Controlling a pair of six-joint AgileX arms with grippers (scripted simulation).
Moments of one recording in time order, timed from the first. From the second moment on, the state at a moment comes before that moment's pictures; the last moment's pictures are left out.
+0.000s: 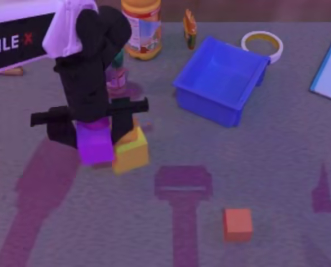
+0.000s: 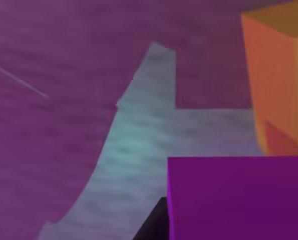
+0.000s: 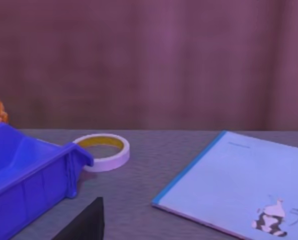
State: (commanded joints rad) left arm -0.46 2.00 1.52 -1.10 -0.01 -0.59; right arm 0.01 0.00 0.00 0.00 0.00 0.00
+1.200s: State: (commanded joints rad) left arm -0.93 2.08 1.55 -1.03 -0.02 -0.91; right arm 0.01 0.00 0.00 0.00 0.00 0.00
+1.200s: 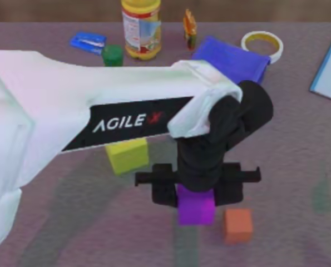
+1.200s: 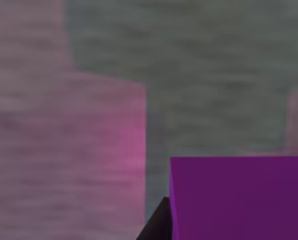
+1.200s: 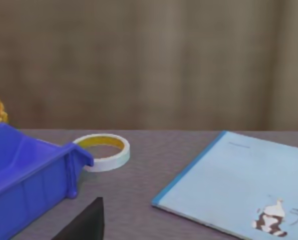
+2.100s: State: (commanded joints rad) left arm -0.93 2.11 1.47 -0.92 -0.02 -0.91; right arm 0.01 0.00 0.00 0.00 0.00 0.00
